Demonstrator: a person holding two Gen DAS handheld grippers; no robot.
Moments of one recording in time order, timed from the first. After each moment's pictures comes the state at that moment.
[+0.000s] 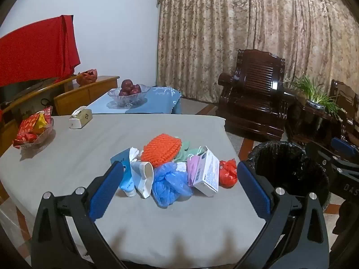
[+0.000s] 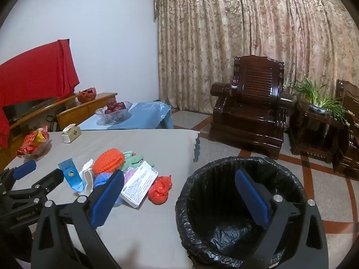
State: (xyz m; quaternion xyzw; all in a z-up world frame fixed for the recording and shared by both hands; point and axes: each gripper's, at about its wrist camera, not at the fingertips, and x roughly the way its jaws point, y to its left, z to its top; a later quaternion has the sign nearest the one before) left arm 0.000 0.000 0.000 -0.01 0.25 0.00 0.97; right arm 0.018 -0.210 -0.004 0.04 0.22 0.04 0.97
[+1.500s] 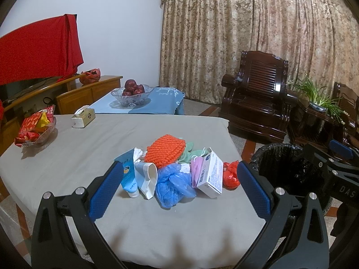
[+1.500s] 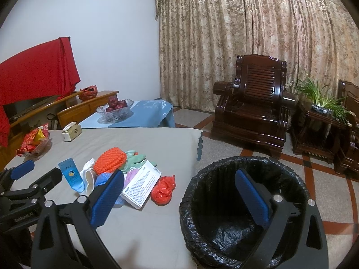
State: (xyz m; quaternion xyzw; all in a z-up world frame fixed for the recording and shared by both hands) left arm 0.006 0.008 -0.001 -0.01 0.24 0.01 0.97; right arm 0.029 -0.198 -0.006 0.03 0.22 0.04 0.97
